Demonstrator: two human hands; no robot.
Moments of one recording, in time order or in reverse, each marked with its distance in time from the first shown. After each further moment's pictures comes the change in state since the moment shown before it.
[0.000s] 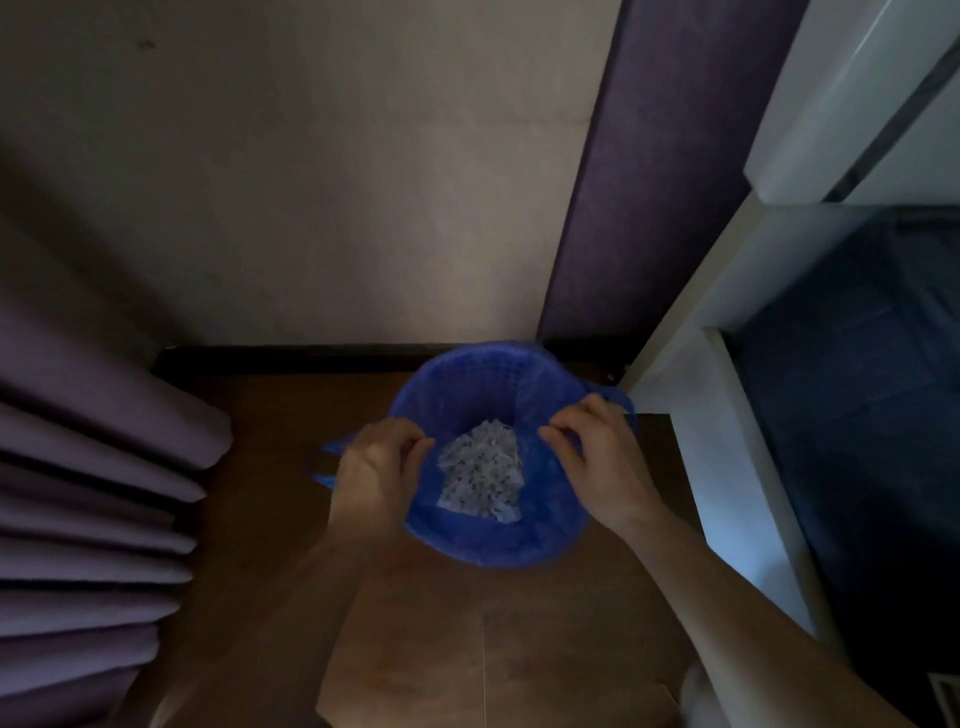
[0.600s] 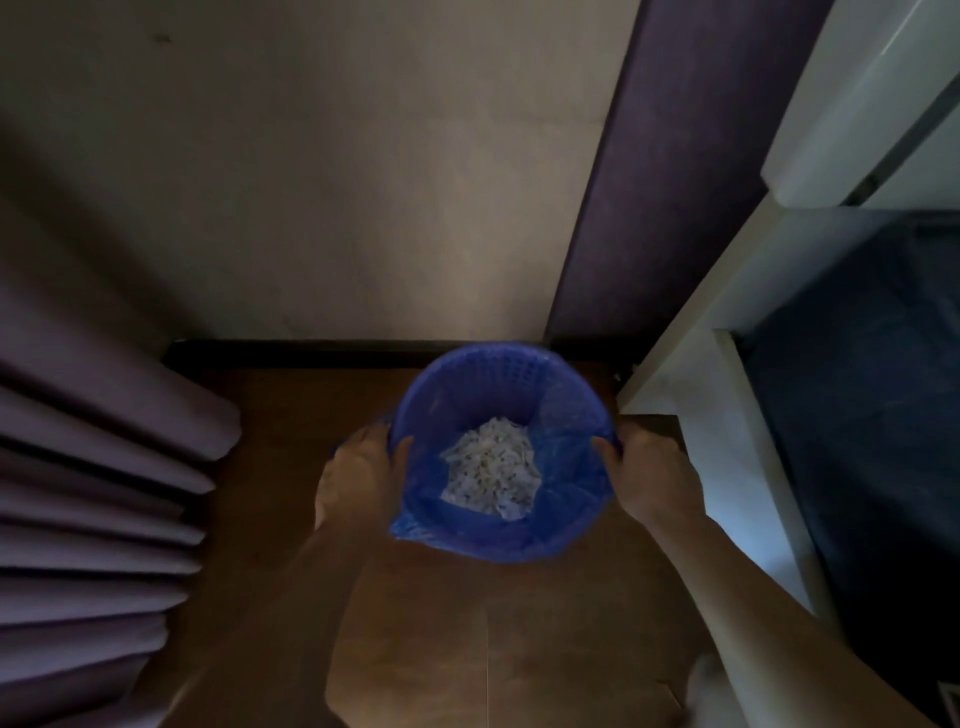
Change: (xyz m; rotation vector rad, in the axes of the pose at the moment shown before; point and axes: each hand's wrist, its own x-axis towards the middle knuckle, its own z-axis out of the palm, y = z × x) left_hand 0.003 -0.015 -0.008 0.187 -0.126 -0.313; right_hand -0.005 0.034 -0.008 -0.269 -0.138 0.401
